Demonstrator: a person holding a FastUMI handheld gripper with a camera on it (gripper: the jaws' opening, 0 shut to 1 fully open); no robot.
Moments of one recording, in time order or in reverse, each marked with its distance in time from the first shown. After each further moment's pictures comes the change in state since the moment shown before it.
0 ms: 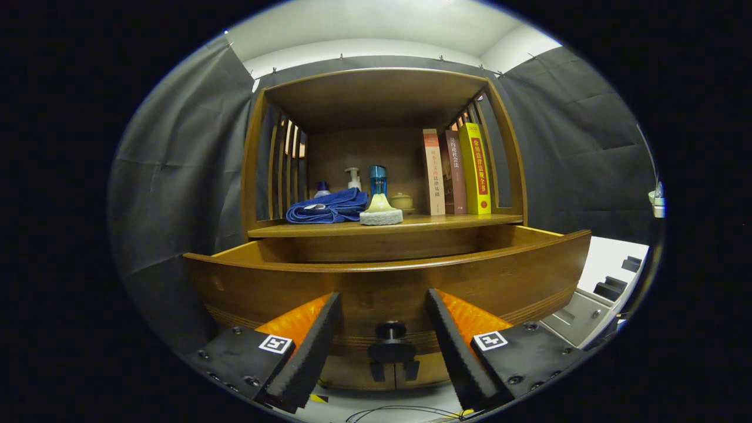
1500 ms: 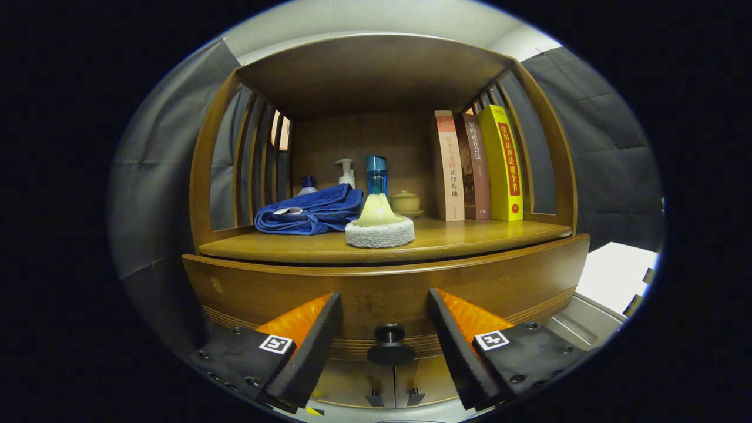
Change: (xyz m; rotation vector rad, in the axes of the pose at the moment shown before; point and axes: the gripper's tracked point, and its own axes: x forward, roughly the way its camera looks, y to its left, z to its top) arm 0.136 0.002 -0.011 0.001 0.064 0.000
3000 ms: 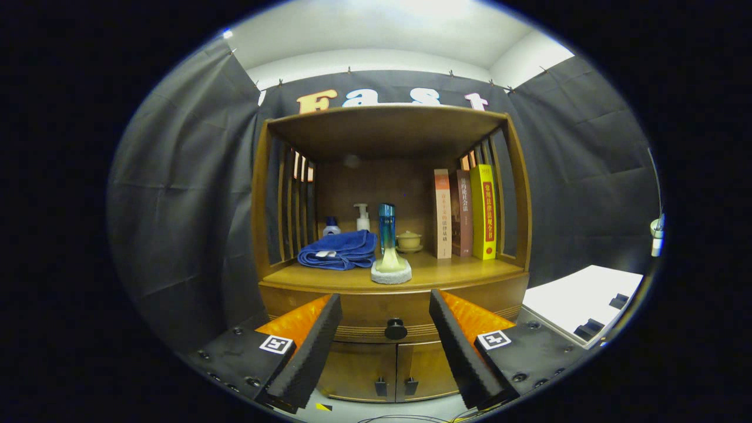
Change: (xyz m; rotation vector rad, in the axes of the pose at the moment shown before) arm -0.148 0.022 0.131 -0.021 -0.142 0.034
